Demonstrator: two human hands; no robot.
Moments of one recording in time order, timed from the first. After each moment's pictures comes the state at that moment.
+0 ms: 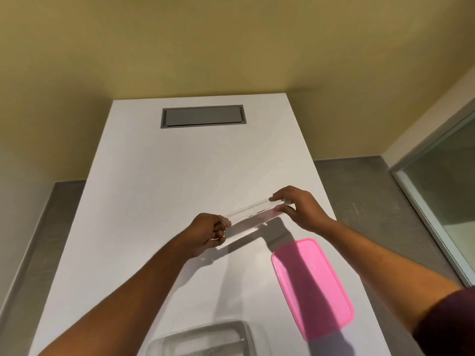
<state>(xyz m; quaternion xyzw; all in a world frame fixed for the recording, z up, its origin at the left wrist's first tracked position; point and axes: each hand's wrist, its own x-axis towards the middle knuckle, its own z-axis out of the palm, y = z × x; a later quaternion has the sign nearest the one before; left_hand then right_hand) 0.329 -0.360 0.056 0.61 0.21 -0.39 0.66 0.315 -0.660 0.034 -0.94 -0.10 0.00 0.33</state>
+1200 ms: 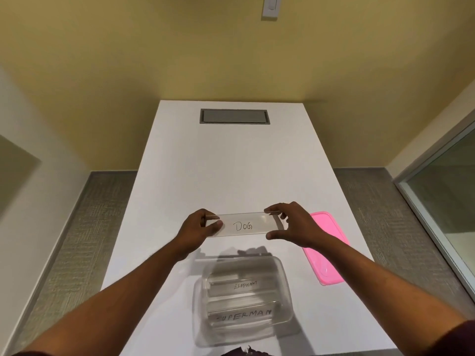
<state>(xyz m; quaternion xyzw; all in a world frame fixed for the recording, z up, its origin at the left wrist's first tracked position) 0.181 -0.185 0.066 0.79 0.02 -0.21 0.58 0.150 -0.500 0.087 -0.94 -0.06 0.09 0.31</state>
